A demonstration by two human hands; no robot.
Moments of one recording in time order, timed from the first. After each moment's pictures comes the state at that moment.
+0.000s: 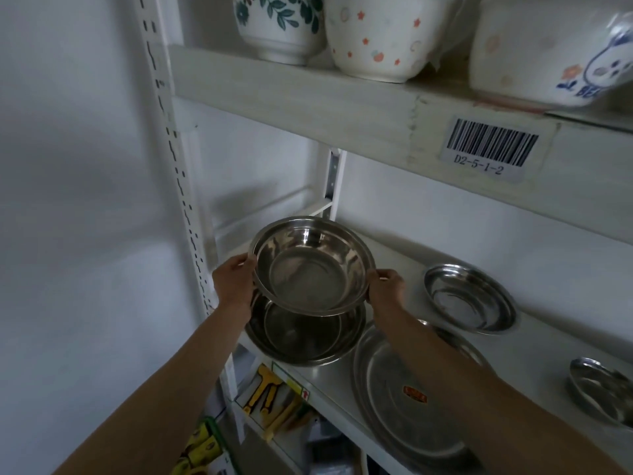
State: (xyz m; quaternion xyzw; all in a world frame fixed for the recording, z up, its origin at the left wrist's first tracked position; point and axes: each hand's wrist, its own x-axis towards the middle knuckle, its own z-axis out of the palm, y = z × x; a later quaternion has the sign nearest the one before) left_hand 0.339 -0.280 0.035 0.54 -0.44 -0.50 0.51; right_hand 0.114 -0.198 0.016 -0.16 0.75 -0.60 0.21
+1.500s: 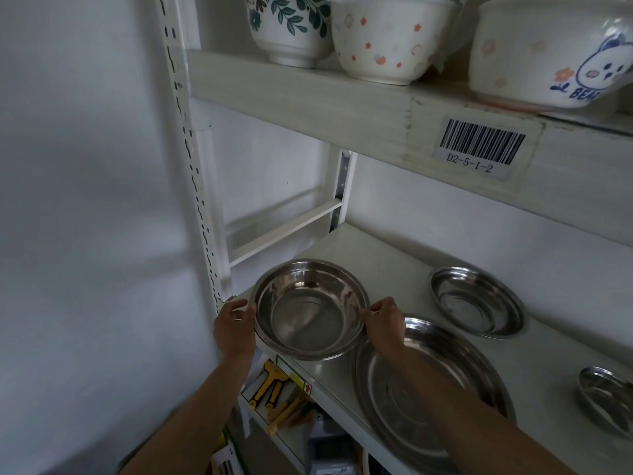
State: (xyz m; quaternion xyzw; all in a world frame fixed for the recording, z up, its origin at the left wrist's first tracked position) left_hand 0.360 -0.235 -0.052 0.60 -0.45 -0.40 0.52; right_hand 0.126 -0.154 -0.020 -0.32 0.86 -0.35 0.15
